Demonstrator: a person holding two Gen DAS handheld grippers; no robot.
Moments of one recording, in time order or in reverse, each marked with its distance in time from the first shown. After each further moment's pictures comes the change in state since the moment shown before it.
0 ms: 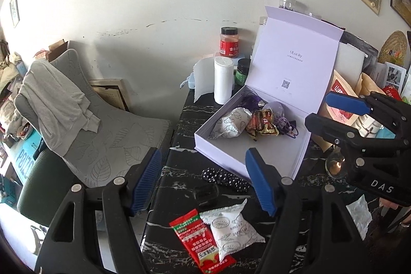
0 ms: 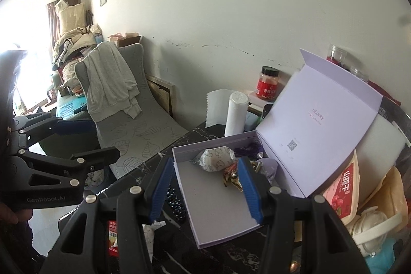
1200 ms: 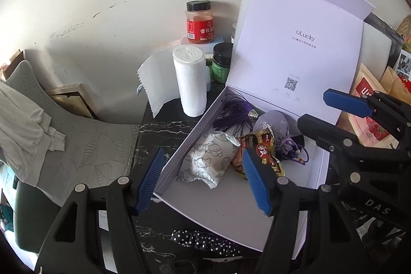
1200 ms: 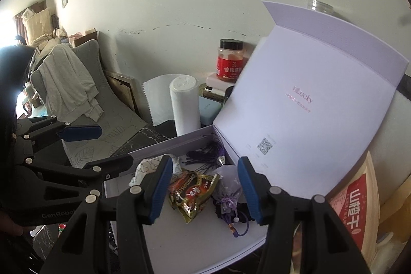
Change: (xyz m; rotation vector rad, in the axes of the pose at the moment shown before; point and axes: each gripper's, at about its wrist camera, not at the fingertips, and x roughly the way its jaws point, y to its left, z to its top) left arm 0.192 -0.054 0.077 0.101 0.122 -0.109; right arm 0.114 -0.096 0.006 0.122 0.077 -0.105
